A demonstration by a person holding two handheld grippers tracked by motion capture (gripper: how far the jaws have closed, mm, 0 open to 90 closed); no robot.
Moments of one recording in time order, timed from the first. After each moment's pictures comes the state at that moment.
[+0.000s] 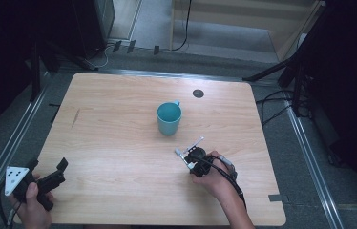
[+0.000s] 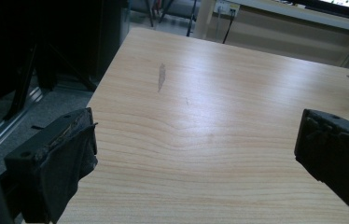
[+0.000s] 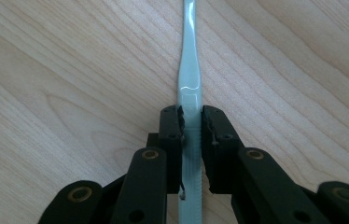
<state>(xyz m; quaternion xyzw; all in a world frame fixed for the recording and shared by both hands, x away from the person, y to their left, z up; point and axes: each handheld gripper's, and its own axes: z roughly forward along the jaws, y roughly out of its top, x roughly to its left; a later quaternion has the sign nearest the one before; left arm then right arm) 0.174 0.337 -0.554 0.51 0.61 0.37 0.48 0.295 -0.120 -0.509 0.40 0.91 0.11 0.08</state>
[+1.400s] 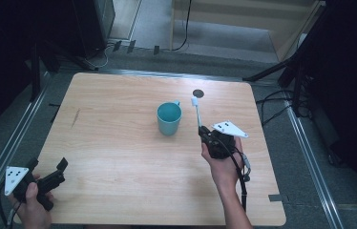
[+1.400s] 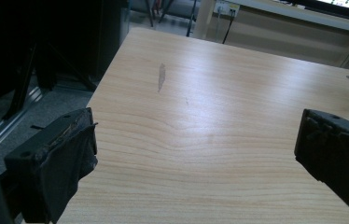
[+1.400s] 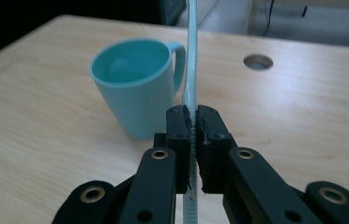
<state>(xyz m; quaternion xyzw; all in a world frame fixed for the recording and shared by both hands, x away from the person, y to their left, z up) 0.174 0.338 -0.554 0.51 0.61 0.37 0.48 0.302 -0.157 -0.446 0.48 0.71 0.46 0.24</state>
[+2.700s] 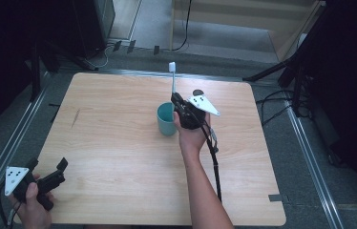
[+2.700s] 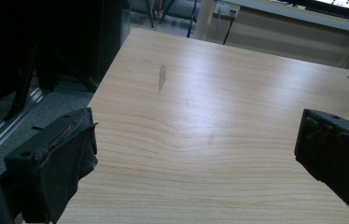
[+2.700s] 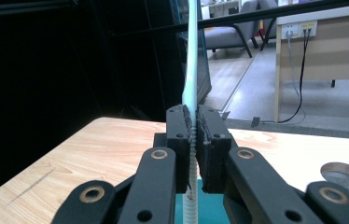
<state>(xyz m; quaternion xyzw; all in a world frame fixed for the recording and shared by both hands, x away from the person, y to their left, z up) 0.174 0.337 -0.554 0.51 0.61 0.37 0.48 0.379 -0.078 -0.446 0.44 0.62 0.60 0.25</state>
